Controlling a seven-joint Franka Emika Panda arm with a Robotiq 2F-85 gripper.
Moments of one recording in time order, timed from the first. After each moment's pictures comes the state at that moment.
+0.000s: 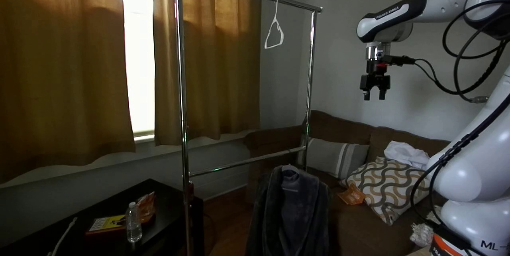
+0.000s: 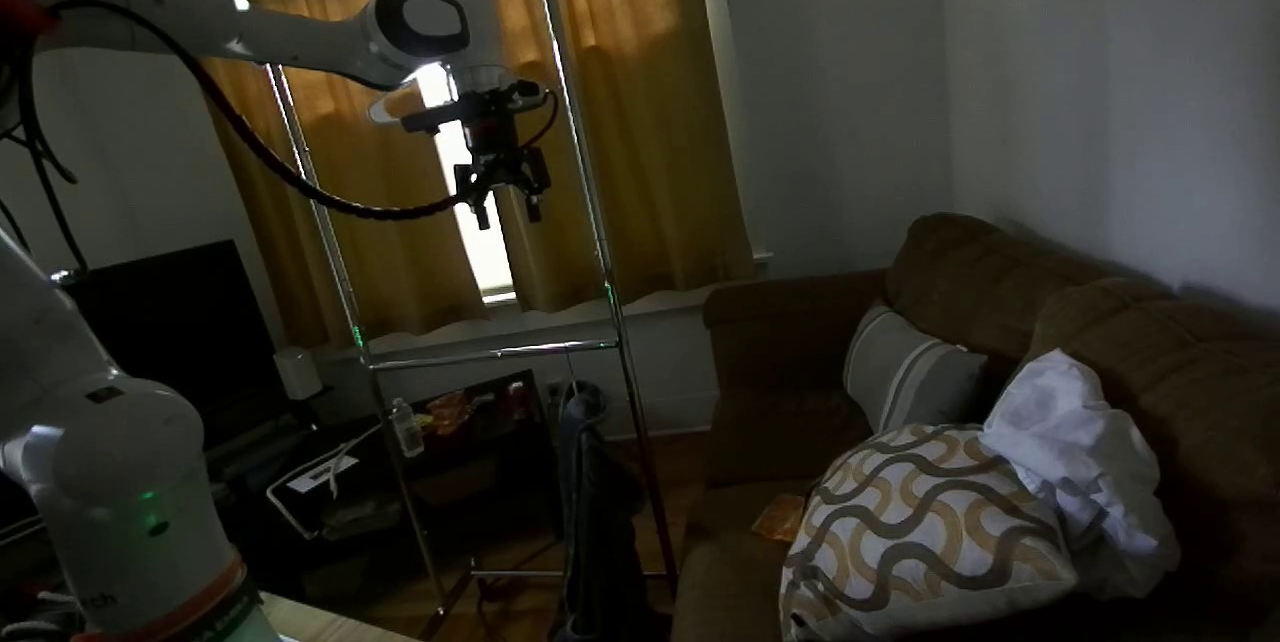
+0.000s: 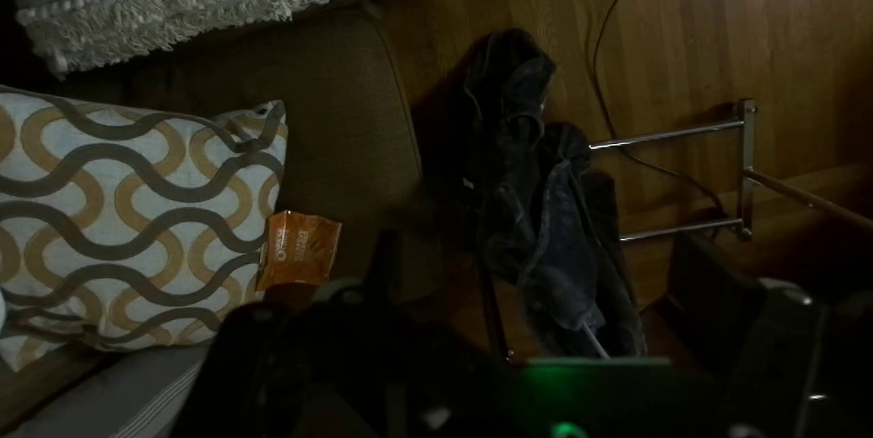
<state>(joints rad) -0.08 -0.27 -0.25 -1.94 -0.10 1.63 -0.37</state>
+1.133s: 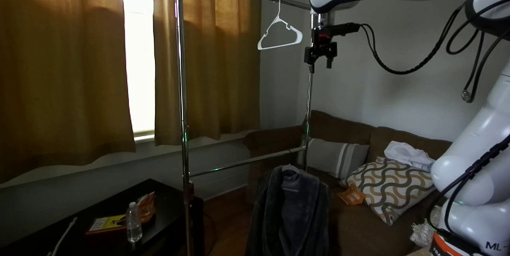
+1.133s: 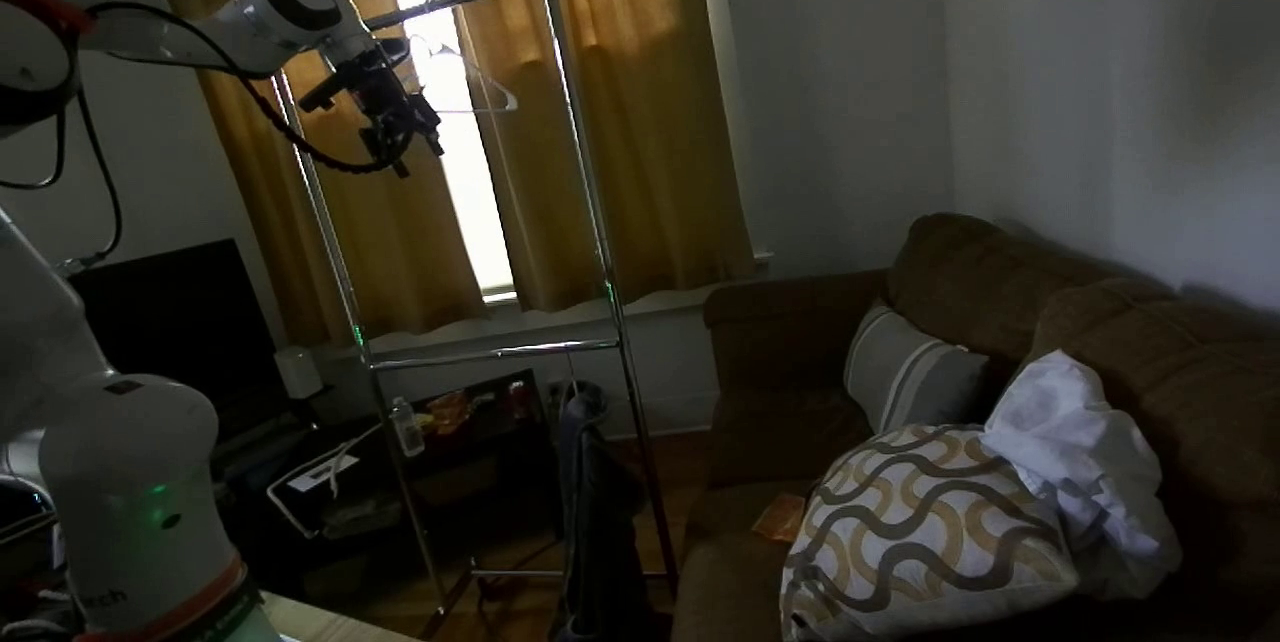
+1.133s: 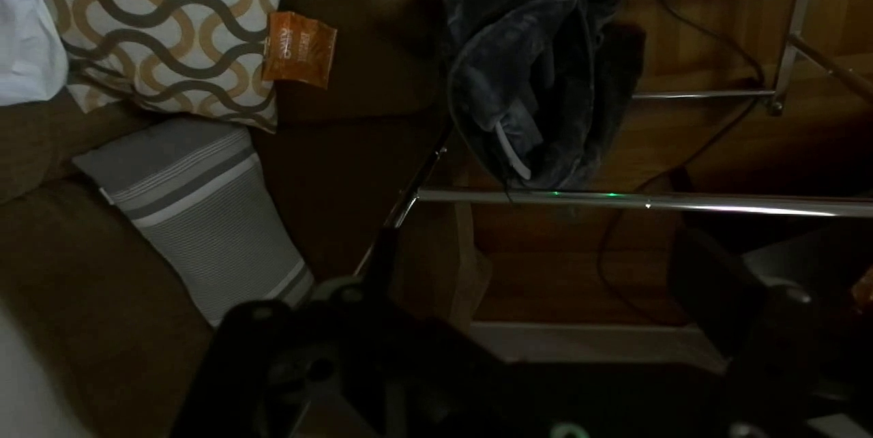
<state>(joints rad) 0.05 -0.24 0.15 -1.69 -0.23 1.62 0.07</state>
